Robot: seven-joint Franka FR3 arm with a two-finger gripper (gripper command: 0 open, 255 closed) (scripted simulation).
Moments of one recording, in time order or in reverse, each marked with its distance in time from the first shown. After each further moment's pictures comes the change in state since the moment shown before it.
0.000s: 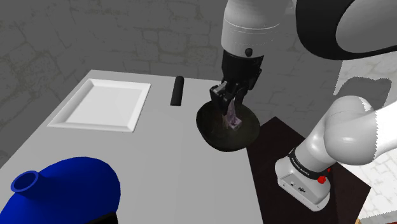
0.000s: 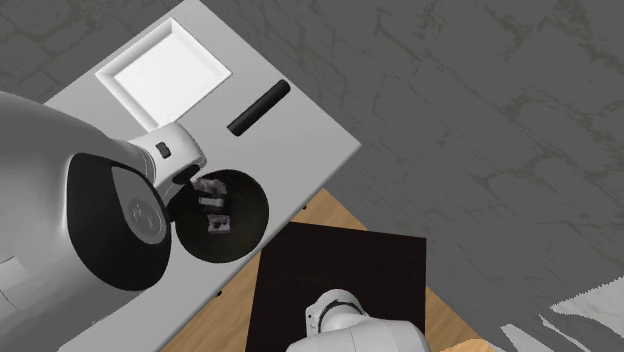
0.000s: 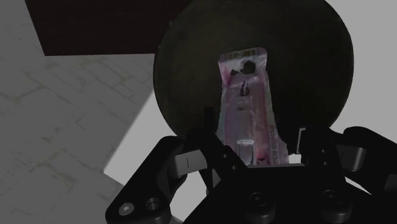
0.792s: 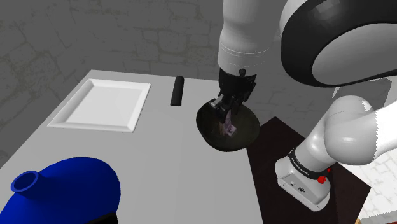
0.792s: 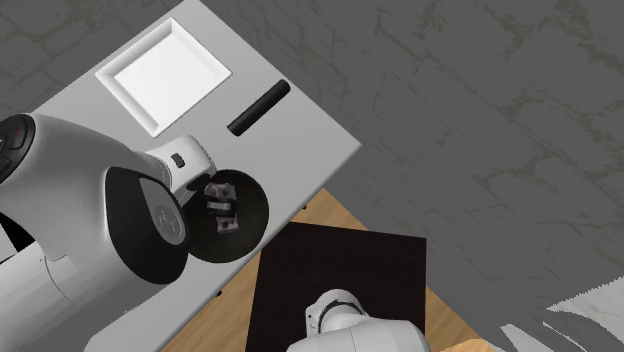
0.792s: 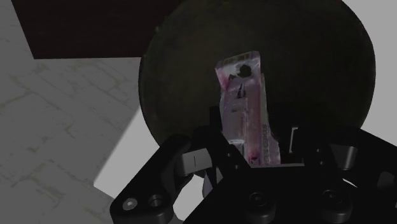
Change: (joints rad) arm 0.007 0.001 0.021 -0.086 0.015 0.088 0.006
